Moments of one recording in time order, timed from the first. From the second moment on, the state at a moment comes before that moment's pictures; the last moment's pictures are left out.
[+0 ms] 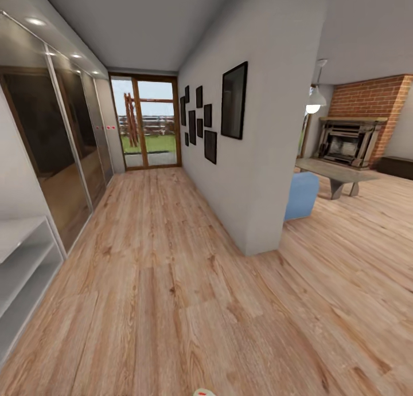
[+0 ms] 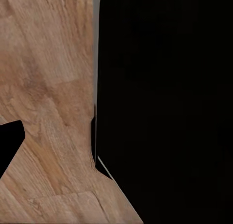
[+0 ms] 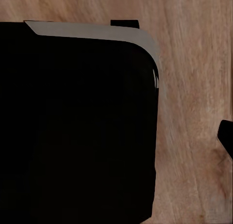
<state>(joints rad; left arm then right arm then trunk) 0.00 0.04 0.00 0.02 0.06 0.01 -0.01 -0.04 -0.01 0.00 -0.05 0.00 0.01 -0.01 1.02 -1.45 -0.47</state>
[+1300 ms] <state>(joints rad) 0.00 0.05 0.00 0.02 0.06 0.01 -0.01 -0.04 -0.01 0.00 -0.05 0.00 0.01 -0.01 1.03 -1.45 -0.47</state>
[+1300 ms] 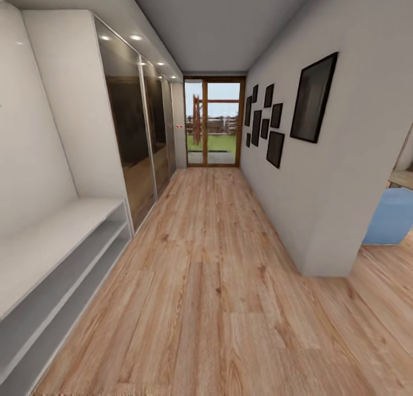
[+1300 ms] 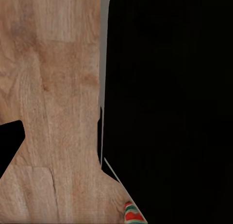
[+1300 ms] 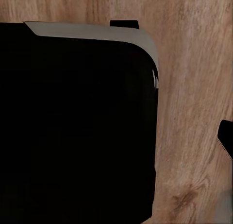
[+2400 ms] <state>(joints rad) -0.08 0.08 0.02 -0.39 0.06 0.01 0.01 -0.04 -0.14 0.00 -0.47 0.00 -0.10 -0.01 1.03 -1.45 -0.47</state>
